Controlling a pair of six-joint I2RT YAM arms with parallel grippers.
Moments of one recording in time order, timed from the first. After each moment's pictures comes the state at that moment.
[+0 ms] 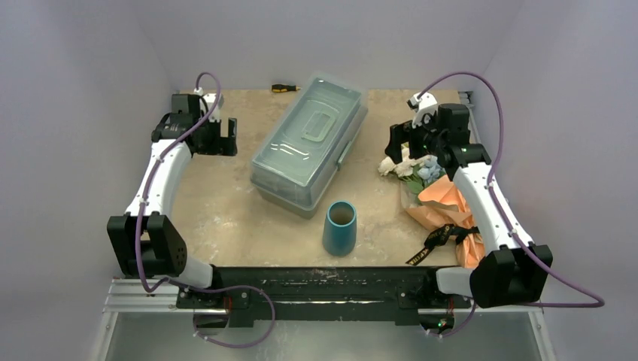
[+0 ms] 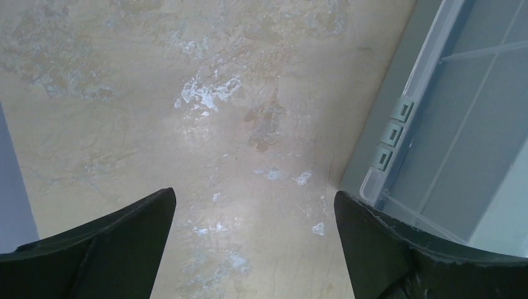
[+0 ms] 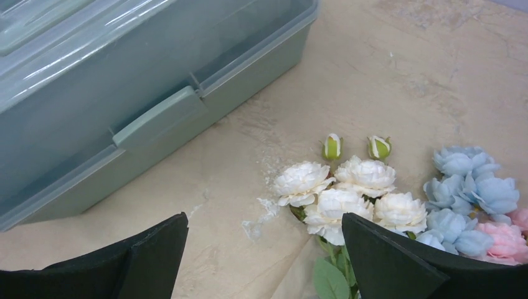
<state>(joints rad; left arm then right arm) 0.04 1.48 1.34 -0.74 0.11 0.06 0.10 1.29 1.18 -0.50 -0.31 -0.13</state>
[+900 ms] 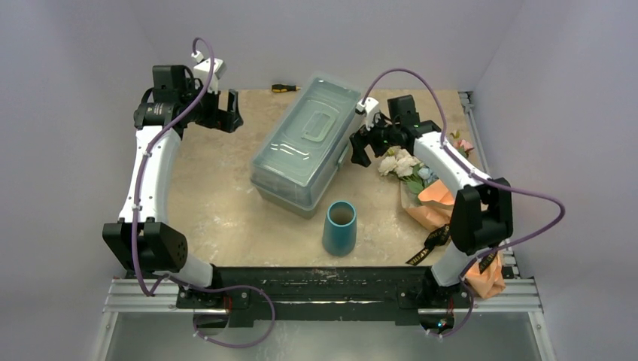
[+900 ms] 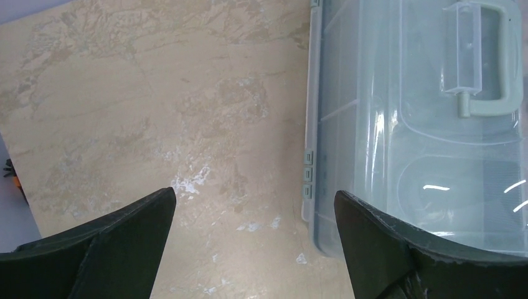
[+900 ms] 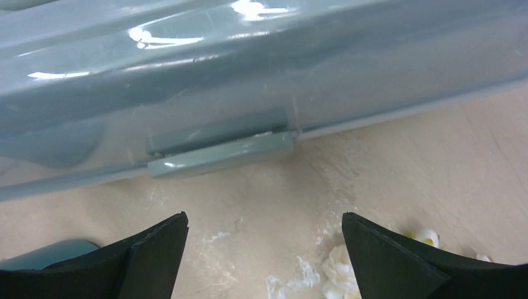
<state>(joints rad) 0.04 1.51 1.67 -0.82 0.38 0.20 0.27 1.66 1.36 -0.53 -0.46 -0.37</state>
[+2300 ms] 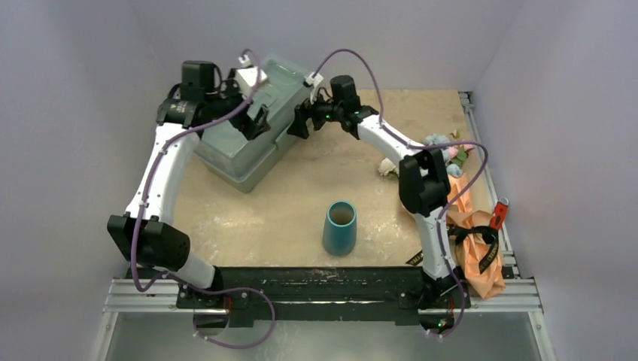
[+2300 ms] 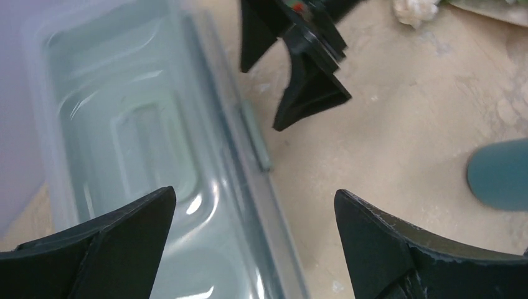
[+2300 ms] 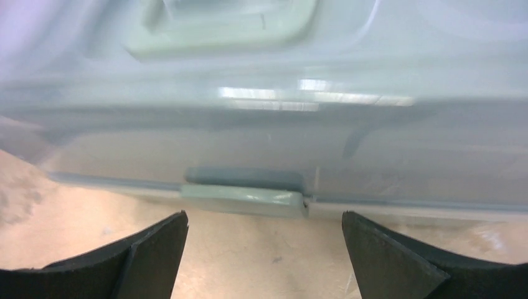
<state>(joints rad) -0.09 1.53 1.70 -0.79 0.58 0.49 0.51 2.25 1.92 -0.11 -0.60 -0.05</state>
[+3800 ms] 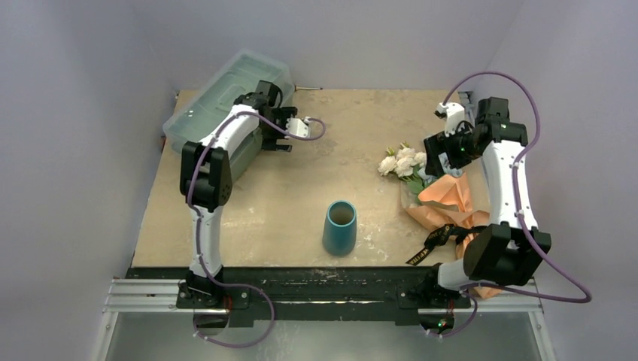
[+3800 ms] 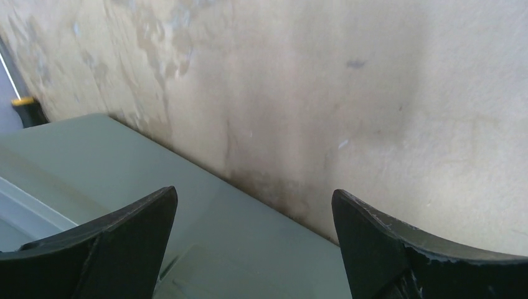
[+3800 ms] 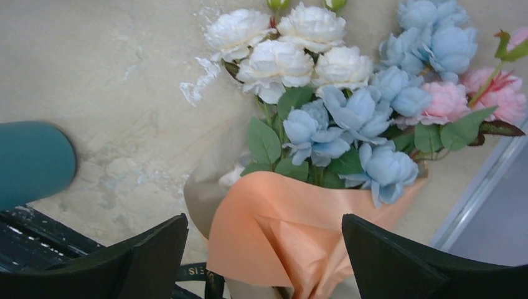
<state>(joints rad) -0.30 2.19 1.91 -0.85 0.28 1.40 -0.19 1.43 1.45 -1.11 -0.41 -0.56</state>
